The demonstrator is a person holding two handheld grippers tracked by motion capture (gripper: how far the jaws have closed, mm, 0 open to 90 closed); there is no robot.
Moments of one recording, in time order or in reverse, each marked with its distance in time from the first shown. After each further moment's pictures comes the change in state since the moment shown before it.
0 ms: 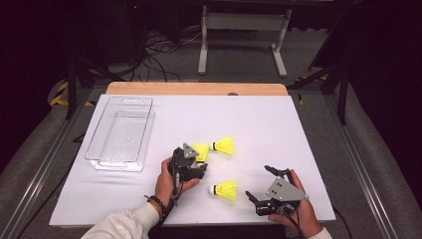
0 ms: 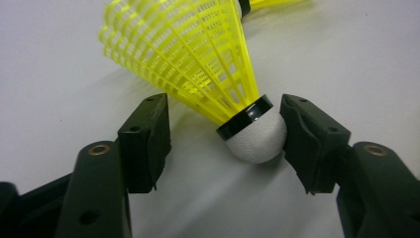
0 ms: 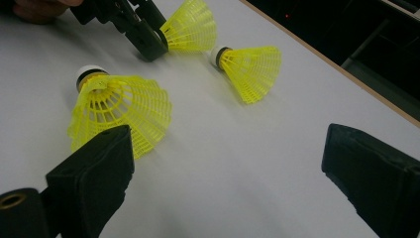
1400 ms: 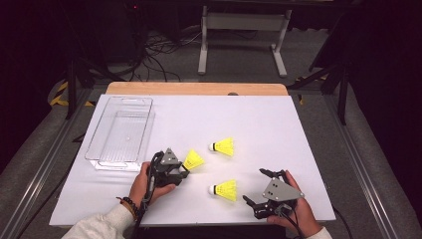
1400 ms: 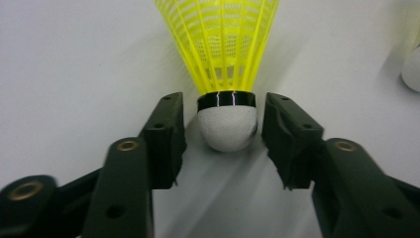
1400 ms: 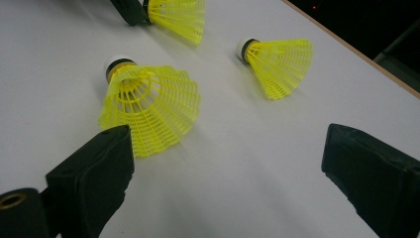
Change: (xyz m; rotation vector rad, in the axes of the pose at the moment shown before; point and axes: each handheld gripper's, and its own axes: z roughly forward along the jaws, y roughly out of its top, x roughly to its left) left arm 0.036 -0.023 -0.033 0.055 -0.126 0.181; right arm 0.004 0.000 0.005 0.031 0.092 -0.015
